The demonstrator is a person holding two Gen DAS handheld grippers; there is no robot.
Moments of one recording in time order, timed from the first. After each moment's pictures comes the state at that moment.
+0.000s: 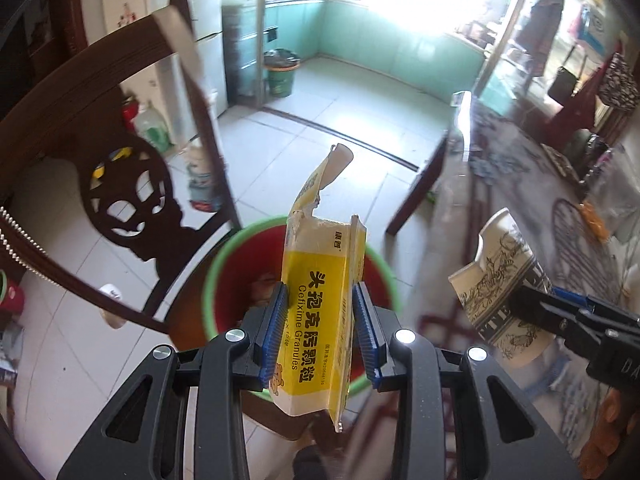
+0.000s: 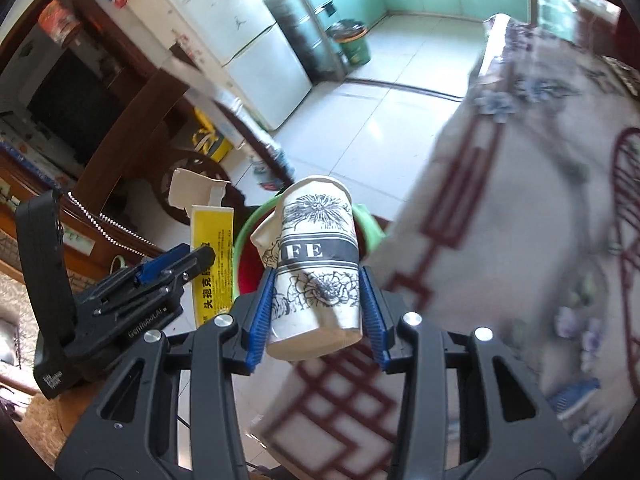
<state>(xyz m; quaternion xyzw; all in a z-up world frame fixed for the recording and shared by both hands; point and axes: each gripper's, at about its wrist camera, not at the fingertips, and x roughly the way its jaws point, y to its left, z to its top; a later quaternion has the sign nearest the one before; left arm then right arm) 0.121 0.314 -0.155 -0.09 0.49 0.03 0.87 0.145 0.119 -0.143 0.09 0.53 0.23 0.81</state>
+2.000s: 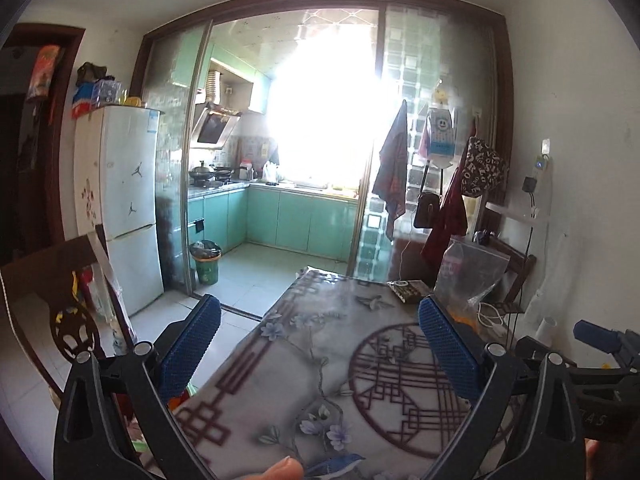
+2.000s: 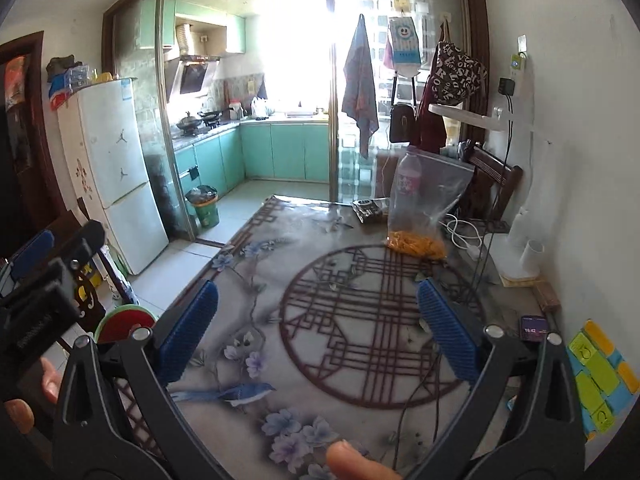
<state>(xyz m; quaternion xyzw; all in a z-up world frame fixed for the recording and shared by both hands) -0.036 -0.003 0.033 -0.06 0.14 -0.05 0.99 -0.047 -0.187 0.024 0.02 0.26 -0.04 0.97</state>
